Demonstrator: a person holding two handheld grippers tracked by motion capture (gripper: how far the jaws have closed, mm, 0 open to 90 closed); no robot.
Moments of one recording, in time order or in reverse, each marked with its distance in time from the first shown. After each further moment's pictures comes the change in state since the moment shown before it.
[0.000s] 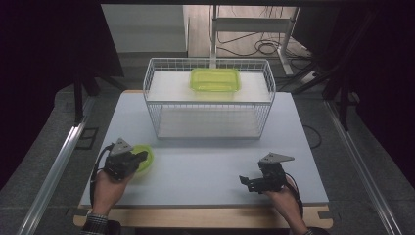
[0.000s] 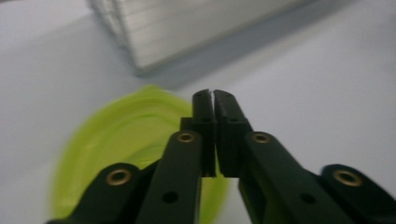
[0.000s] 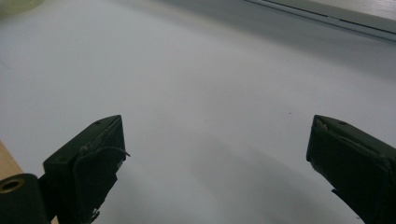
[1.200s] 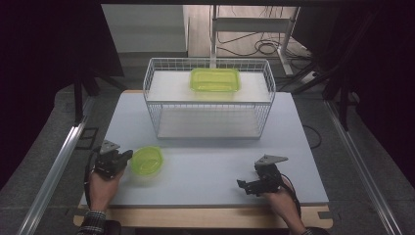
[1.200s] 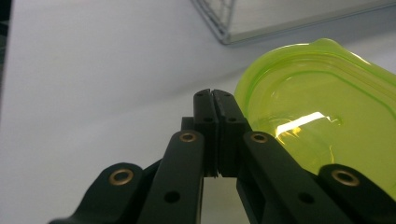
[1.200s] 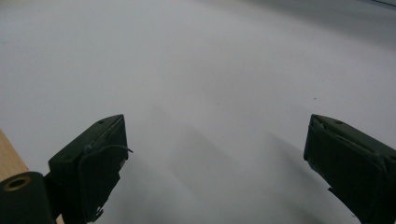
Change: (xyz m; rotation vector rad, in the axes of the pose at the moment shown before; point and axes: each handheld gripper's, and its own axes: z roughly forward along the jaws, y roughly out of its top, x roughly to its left) left arm 0.030 -0.030 0.025 0.018 0.105 -0.134; right arm 0.004 -0.005 0.012 0.068 0.020 -0.023
